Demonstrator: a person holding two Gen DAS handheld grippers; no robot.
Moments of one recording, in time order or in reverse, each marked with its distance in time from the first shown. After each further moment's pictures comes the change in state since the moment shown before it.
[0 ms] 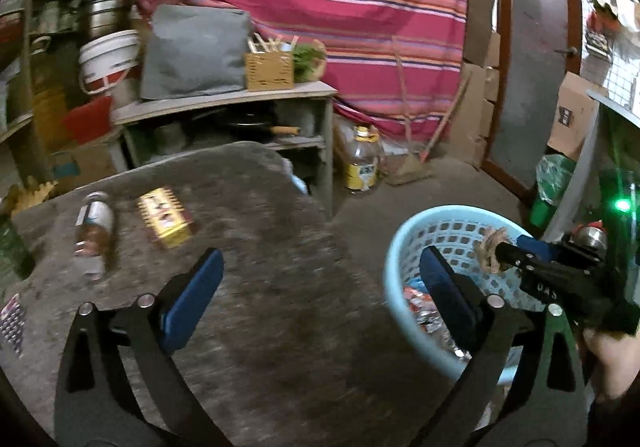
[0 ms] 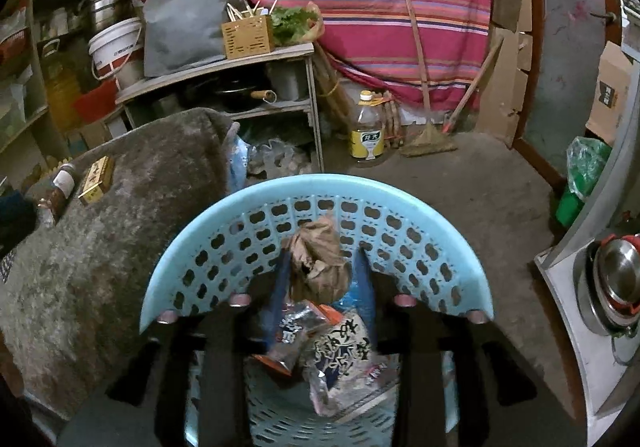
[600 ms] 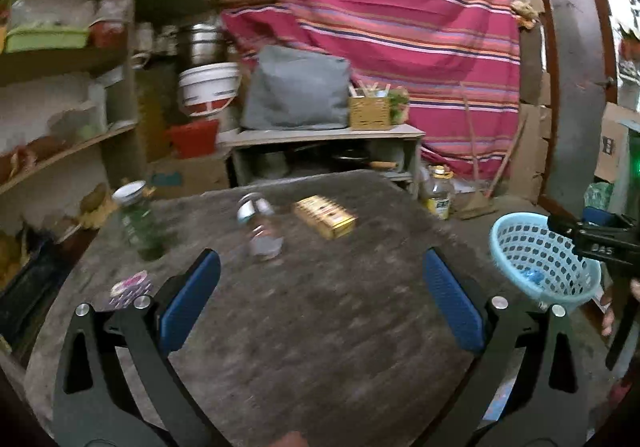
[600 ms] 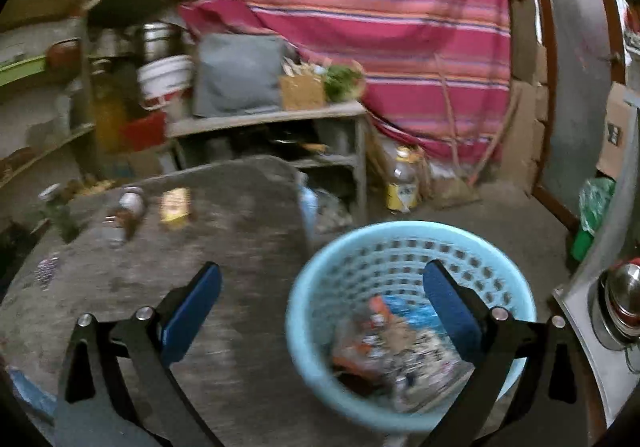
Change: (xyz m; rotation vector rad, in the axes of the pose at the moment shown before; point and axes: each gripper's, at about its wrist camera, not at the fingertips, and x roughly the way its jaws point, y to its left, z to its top) left arm -0.140 0.121 -0.060 -0.056 -0.158 0.224; right arm -0.091 0.104 -0.022 -0.060 -0.211 0.097
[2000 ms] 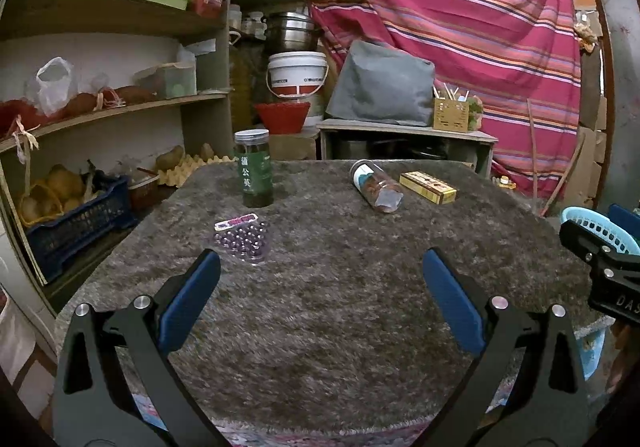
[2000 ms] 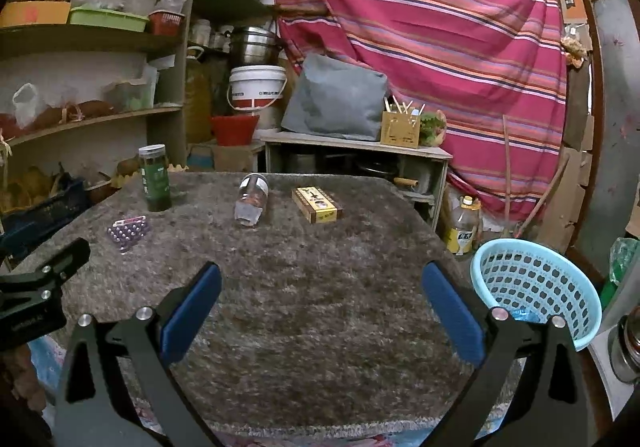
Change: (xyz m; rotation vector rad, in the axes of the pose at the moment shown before) left arm -0.042 0.099 -0.074 -0.118 -0.023 0.210; right arm -0.061 0.185 -0.068 -0.191 -0.142 0.109
